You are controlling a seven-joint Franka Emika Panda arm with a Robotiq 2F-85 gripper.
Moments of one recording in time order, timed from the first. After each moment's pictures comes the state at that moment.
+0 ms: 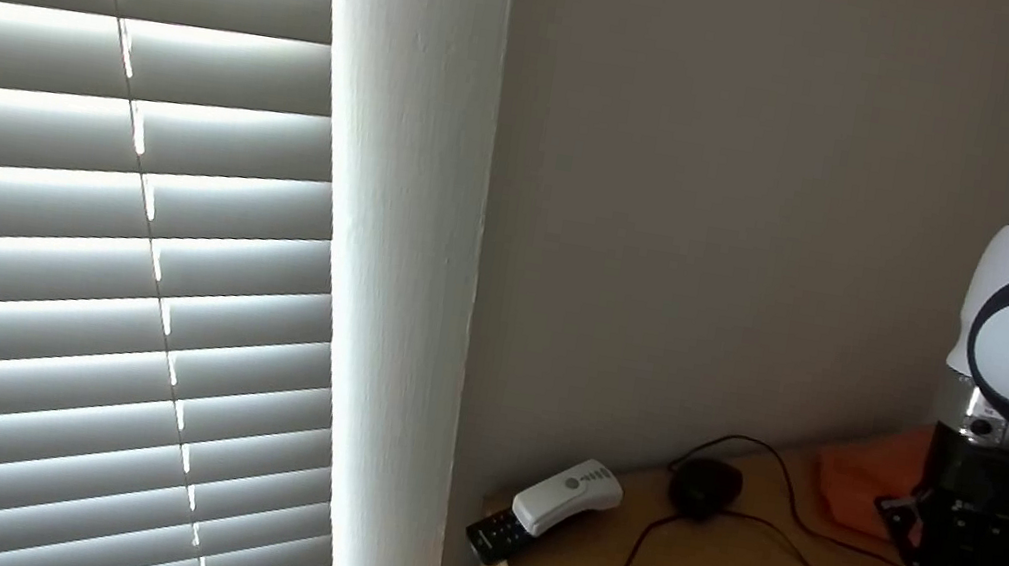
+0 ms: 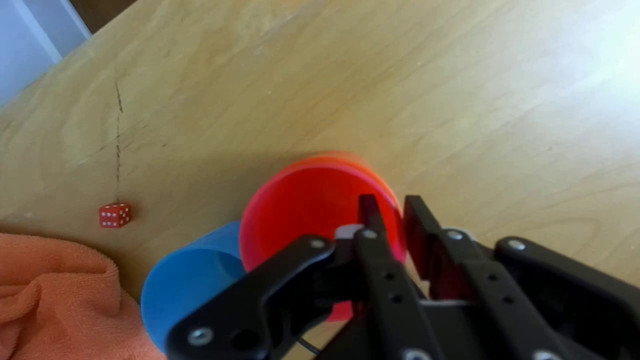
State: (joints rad) arm -0.08 0.16 -0.05 -2.29 -0.03 2.30 0.37
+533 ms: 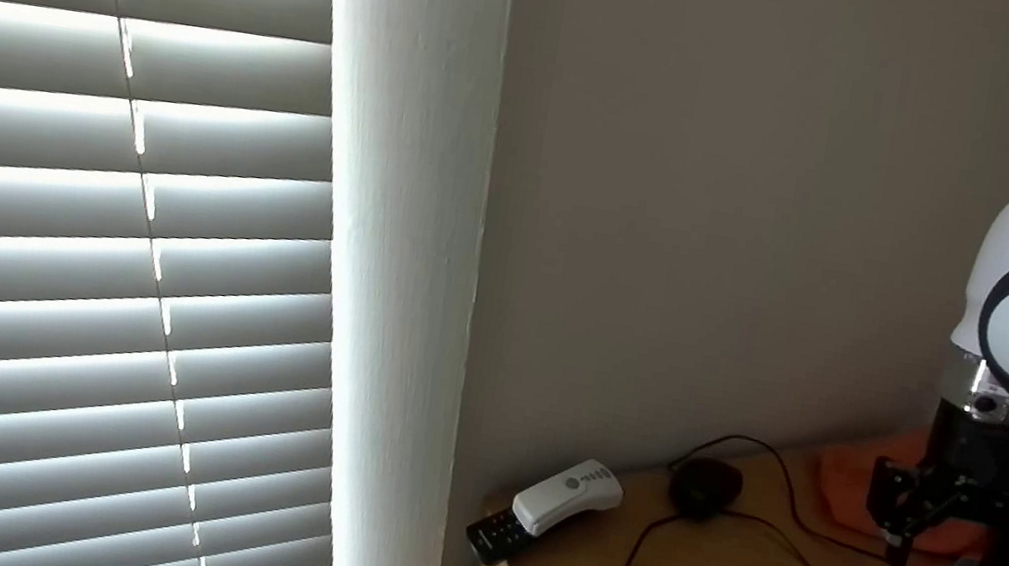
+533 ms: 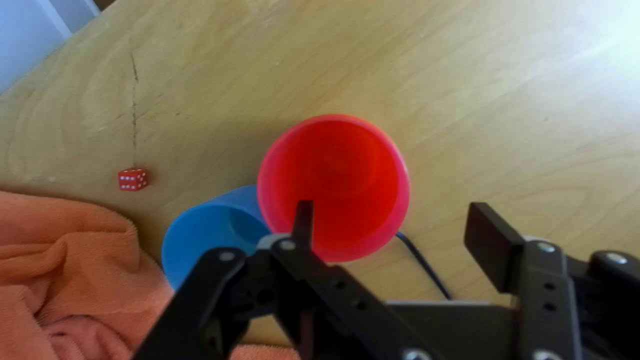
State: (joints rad) arm -0.07 0.13 -0.07 -2.28 -0.08 2.30 0.40
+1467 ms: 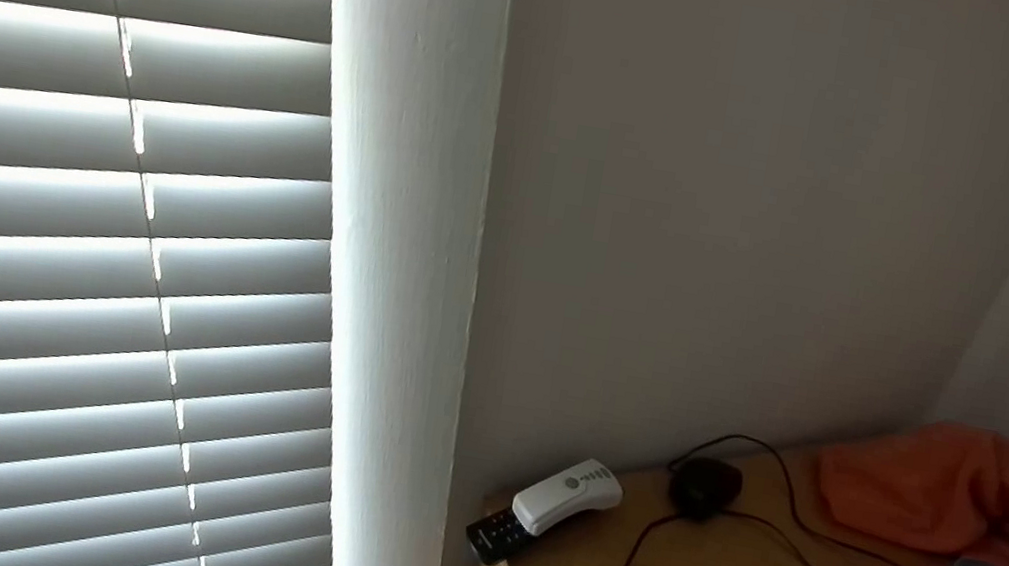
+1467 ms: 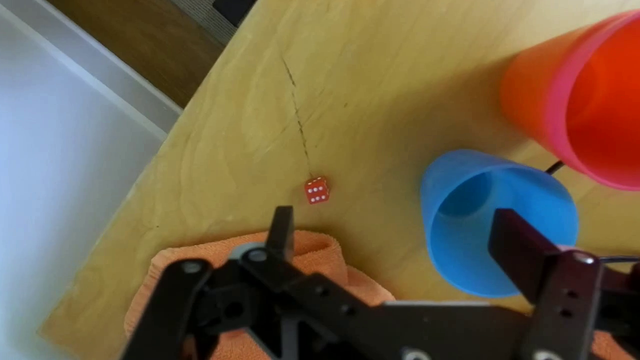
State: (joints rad) arm -0.20 0.07 -0.23 -2.41 -0.07 2.43 0.43
